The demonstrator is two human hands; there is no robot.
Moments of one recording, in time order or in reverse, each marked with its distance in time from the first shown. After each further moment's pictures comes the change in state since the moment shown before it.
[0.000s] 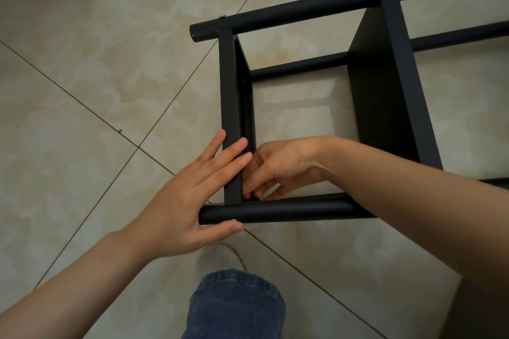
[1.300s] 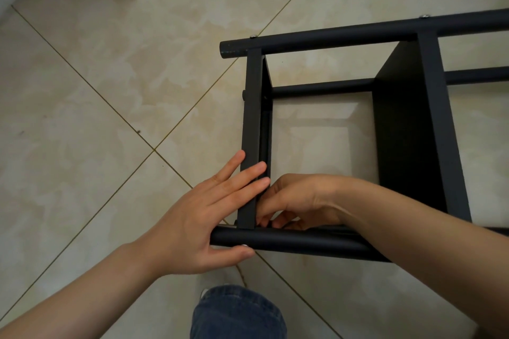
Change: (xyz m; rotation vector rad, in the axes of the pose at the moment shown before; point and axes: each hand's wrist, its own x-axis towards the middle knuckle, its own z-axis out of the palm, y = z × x) left_hand 0.000 0.003 0.002 -0.009 0.027 -0.004; right_hand -0.003 0.001 0.012 0.093 0.069 0.145
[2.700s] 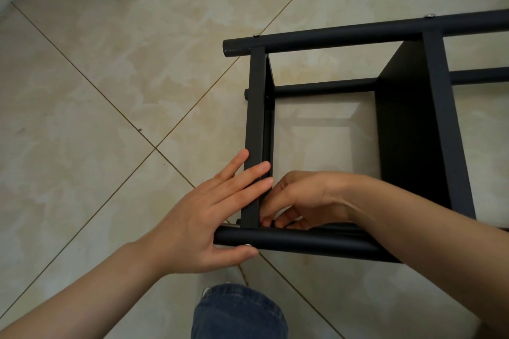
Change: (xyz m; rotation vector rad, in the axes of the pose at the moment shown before) left_hand 0.000 0.001 0.002 -0.011 0.000 -0.001; right_hand -0.001 0.004 -0.009 0.049 -0.089 -0.028
